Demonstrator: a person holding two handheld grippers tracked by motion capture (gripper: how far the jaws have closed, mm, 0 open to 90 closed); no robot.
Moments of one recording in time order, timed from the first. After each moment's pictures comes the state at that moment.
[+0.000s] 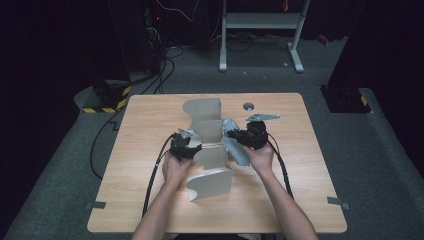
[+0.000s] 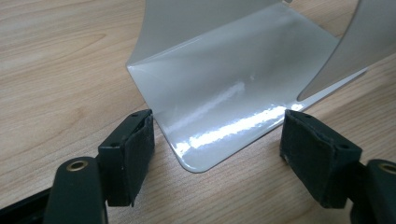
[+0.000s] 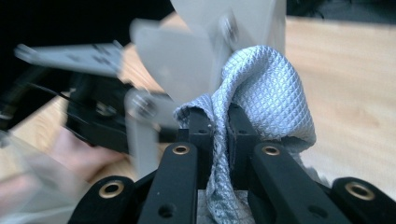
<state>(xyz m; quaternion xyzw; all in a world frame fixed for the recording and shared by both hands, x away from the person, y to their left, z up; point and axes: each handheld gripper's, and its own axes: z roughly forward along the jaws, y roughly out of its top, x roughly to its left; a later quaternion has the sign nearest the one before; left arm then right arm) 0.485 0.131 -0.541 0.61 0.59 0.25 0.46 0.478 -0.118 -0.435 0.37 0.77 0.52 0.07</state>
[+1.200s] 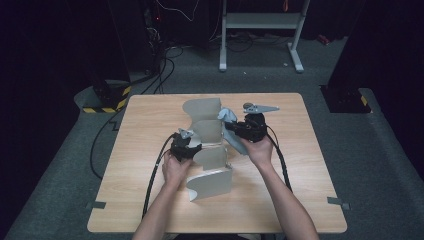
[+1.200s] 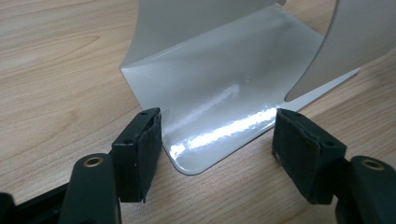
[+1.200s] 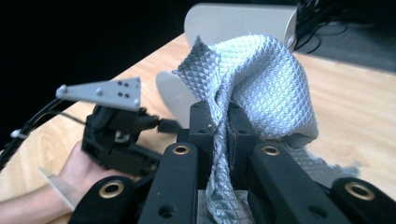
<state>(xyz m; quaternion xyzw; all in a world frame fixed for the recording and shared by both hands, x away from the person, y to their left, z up) 0.484 0.130 -0.541 0.61 0.59 0.24 0.47 0.482 -0.109 -0.406 0.35 0.77 0.52 0.09</state>
